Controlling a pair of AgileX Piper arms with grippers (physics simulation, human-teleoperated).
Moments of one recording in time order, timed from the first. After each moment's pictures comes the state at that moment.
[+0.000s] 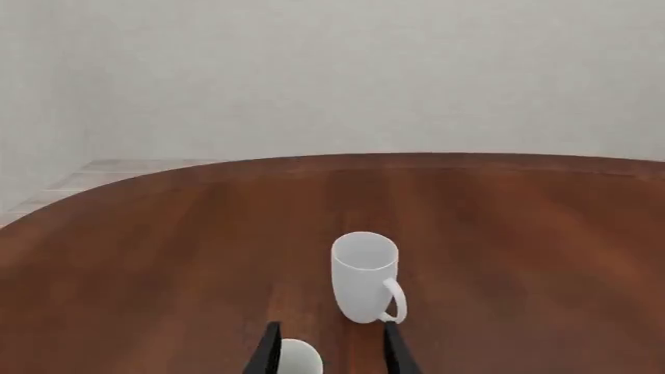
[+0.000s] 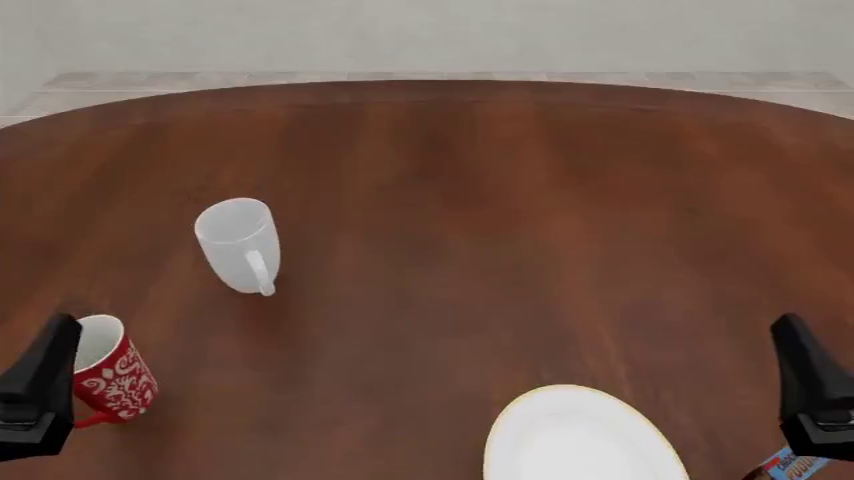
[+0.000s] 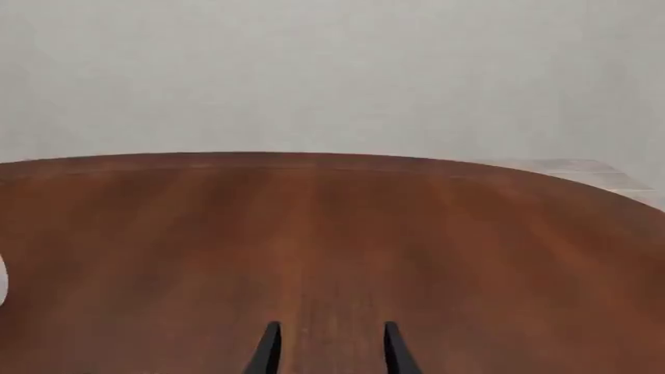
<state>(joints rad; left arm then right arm) 0.00 0.00 0.00 0.00 0.00 0.00 0.00 0.00 0.00 0.00</state>
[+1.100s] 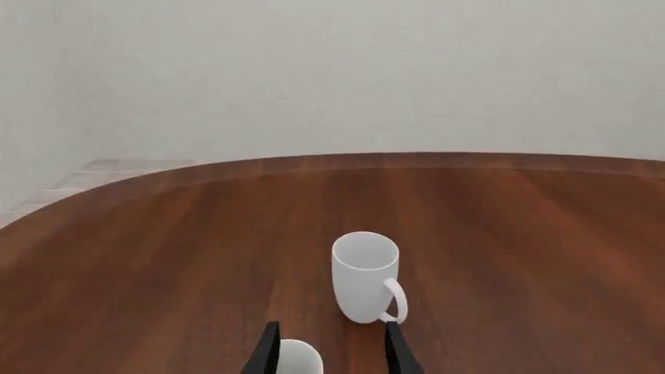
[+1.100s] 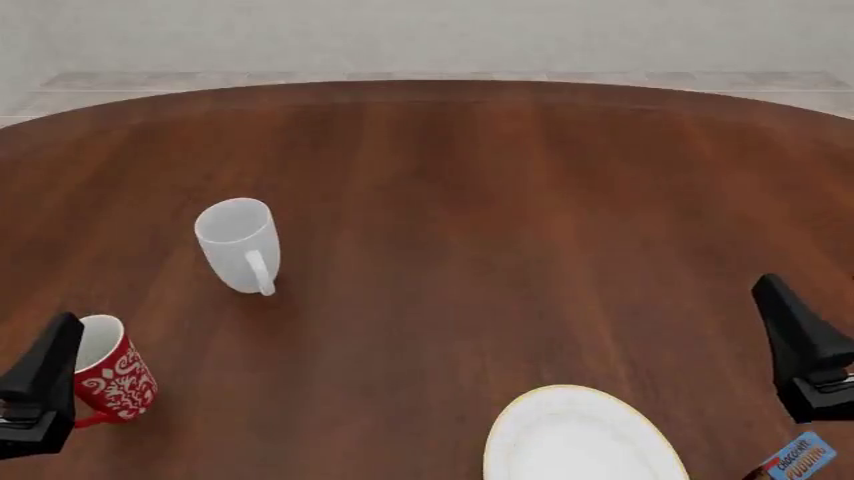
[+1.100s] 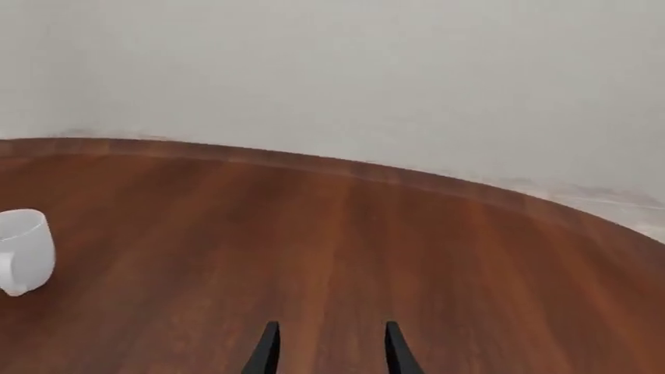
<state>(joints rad) 0.00 0.02 0.00 -0.01 0.00 0.13 0.19 -0.14 -0.03 -0.08</state>
